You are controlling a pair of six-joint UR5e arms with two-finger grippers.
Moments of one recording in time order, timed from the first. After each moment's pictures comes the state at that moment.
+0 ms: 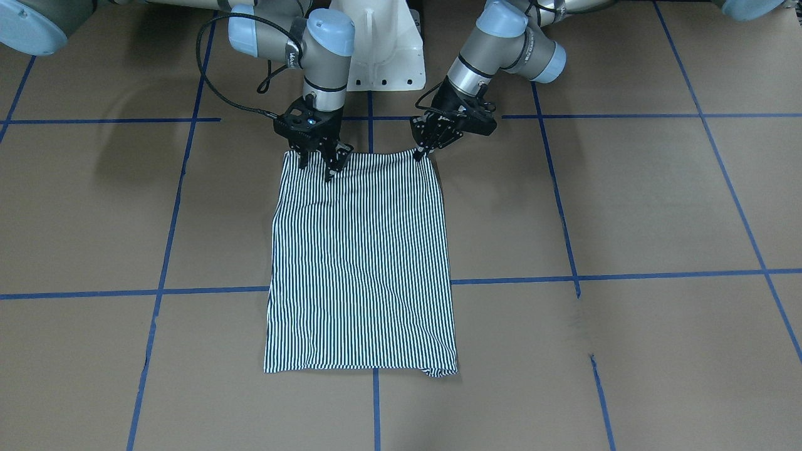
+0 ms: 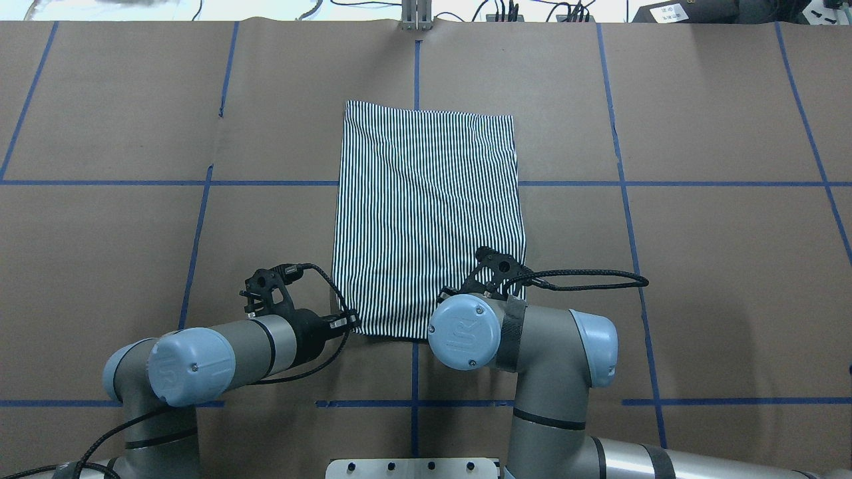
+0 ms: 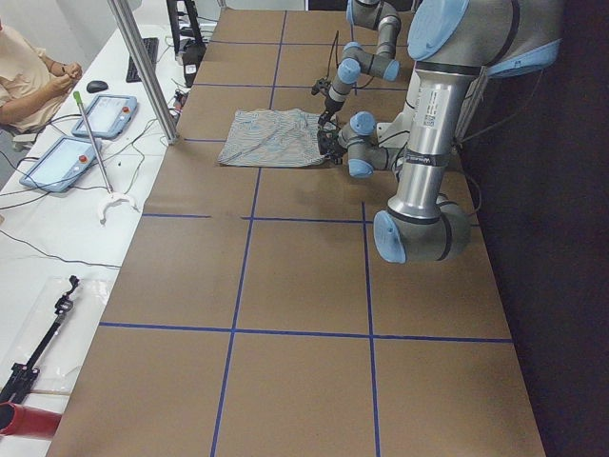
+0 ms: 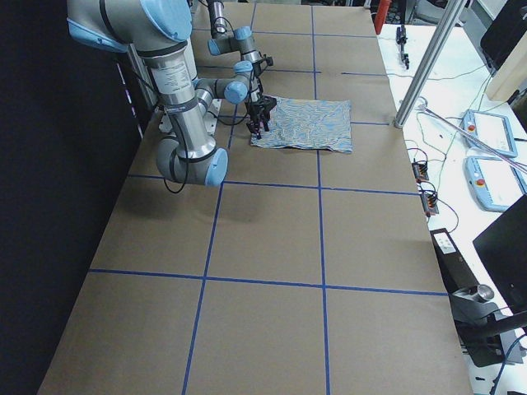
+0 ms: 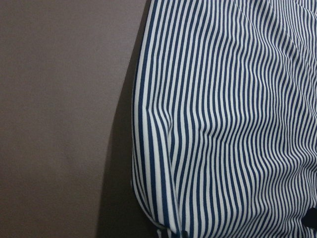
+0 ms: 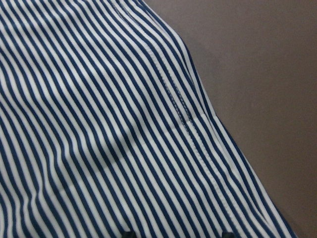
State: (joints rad) left arm -0.25 -1.89 -1.75 -2.36 -1.47 -1.68; right arm 0.26 -0.98 1.73 -1.72 1.44 1.92
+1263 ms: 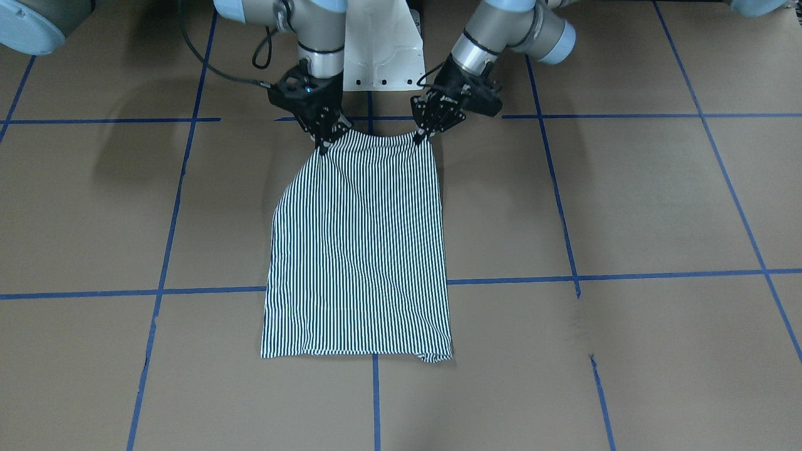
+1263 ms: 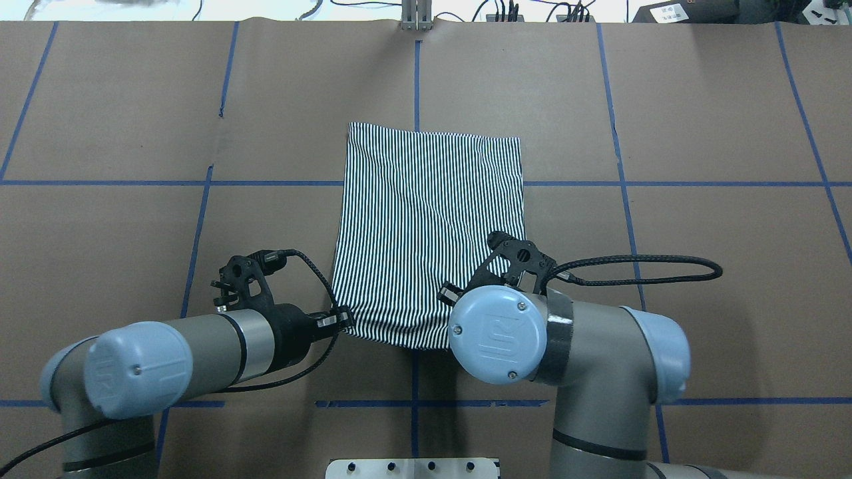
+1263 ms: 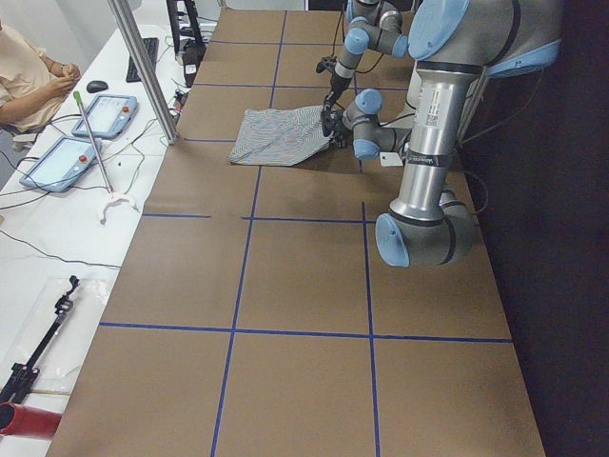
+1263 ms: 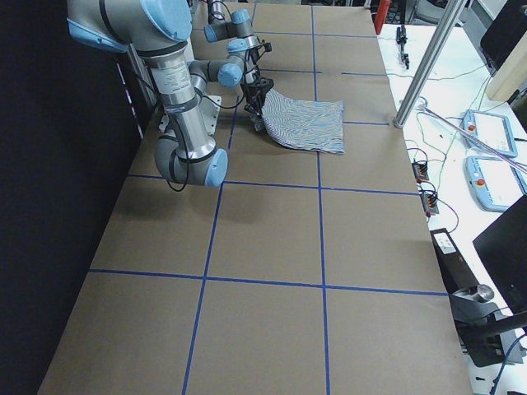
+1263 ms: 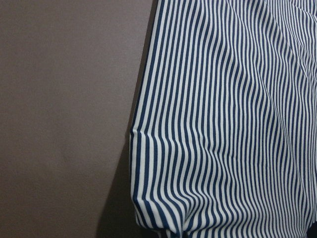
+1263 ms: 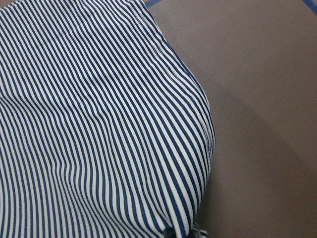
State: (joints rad) left arm -0.27 -1.85 -2.10 -2.05 -1.51 -1.67; right arm 0.26 -0.98 2.06 -1.92 1.47 1.93
